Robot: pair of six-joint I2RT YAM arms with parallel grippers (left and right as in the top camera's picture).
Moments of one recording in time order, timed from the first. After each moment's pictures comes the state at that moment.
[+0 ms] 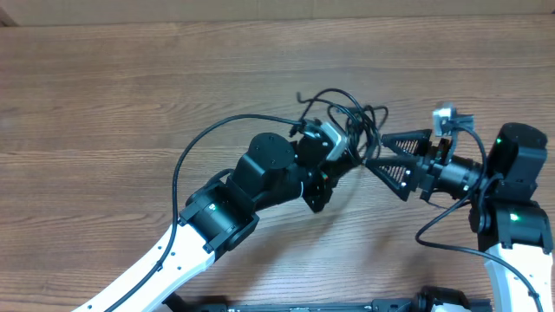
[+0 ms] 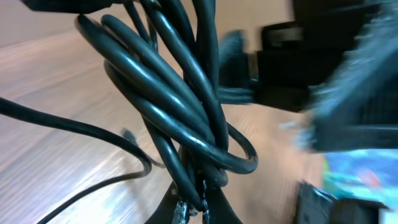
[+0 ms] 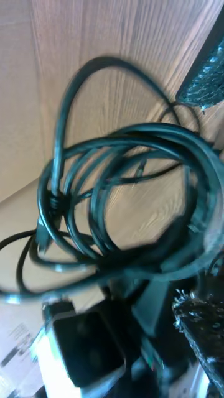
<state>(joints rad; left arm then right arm) -0.78 1.23 1.00 -0.14 0.38 -0.20 -0.15 0.96 0.84 -0.41 -1.23 0.10</state>
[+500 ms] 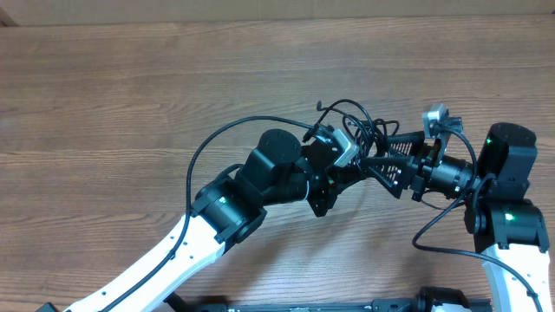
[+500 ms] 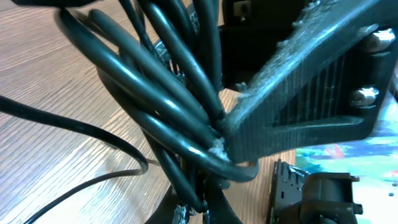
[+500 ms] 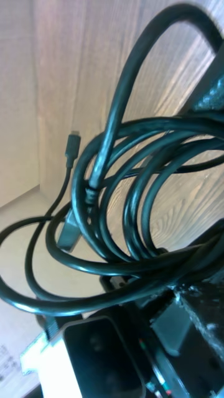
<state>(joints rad) -0.78 1.29 1.00 -0.12 0.51 -0.18 -0.10 0.97 0.84 -0.44 -1.15 0.04</state>
